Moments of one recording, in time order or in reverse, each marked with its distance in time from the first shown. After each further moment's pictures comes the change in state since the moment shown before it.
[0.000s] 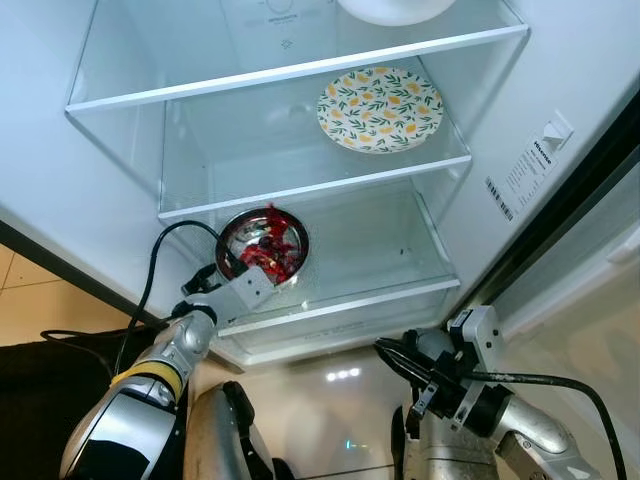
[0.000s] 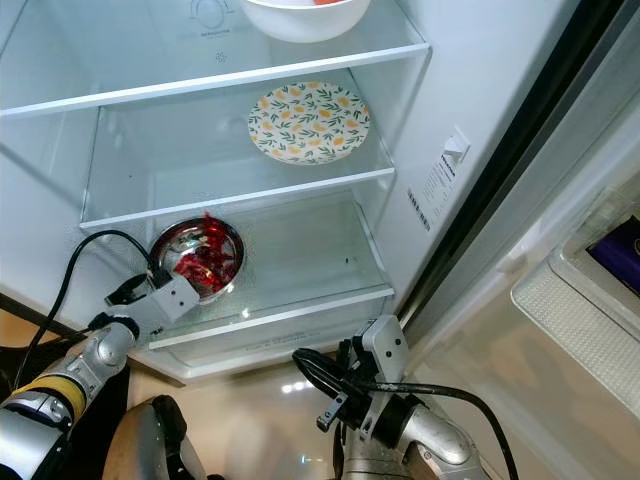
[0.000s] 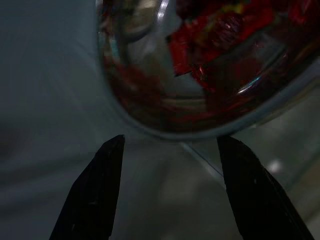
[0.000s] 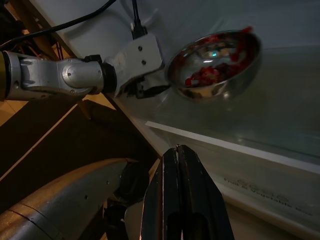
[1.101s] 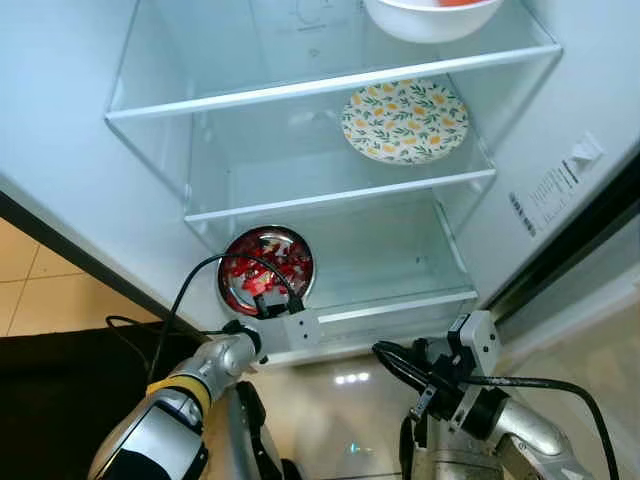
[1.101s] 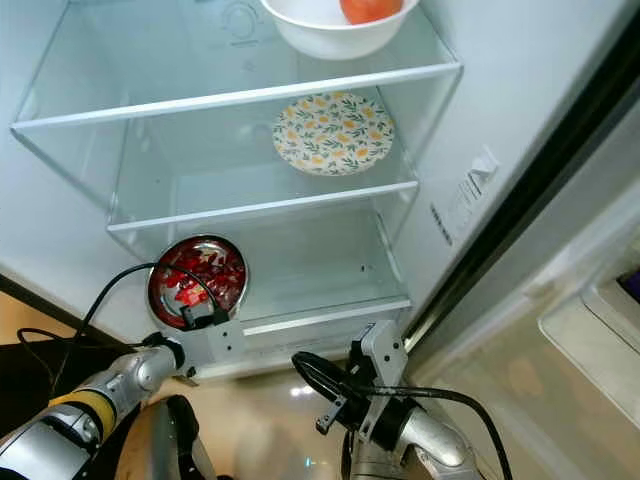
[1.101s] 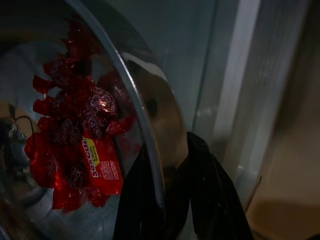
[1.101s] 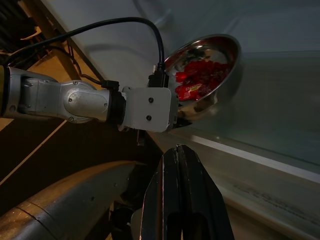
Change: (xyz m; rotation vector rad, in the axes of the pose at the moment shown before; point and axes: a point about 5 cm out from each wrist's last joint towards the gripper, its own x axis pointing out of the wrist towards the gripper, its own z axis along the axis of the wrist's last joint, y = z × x) left arm -0.011 -0.062 0.021 0.158 -0.144 -0.331; right arm -0.001 0.000 -0.008 0.005 -0.001 -0.001
